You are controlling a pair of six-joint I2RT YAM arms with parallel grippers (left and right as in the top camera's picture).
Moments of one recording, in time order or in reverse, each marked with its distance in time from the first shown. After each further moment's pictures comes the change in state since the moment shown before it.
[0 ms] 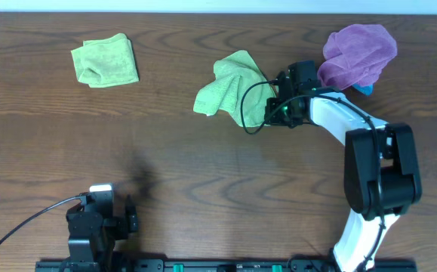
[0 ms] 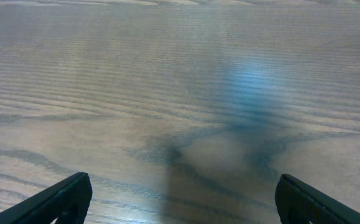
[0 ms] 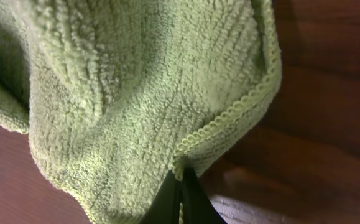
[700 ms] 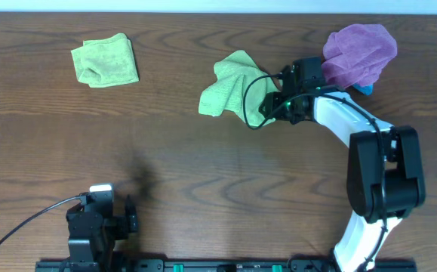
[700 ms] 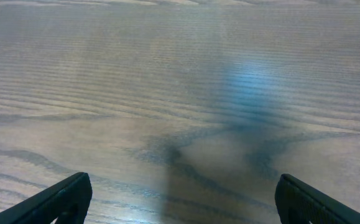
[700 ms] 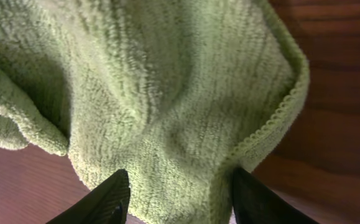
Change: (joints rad) left arm 0.000 0.000 0.000 0.000 0.000 0.000; right arm -0.011 -0.018 -0.001 0.052 -0.005 0.040
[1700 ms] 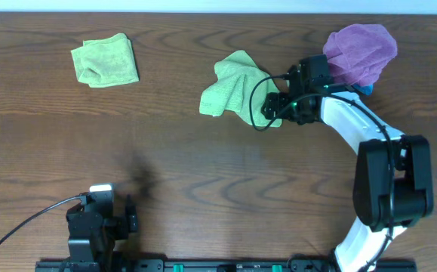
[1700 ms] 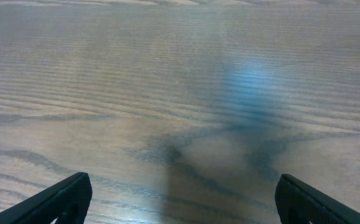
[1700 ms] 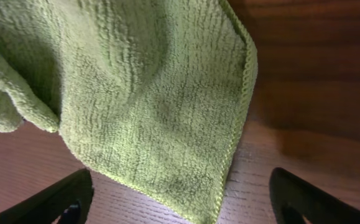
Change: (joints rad) left arm 0.000 0.000 0.000 0.000 0.000 0.000; right arm -0.024 -0.060 0.000 -0.098 0.058 -0.028
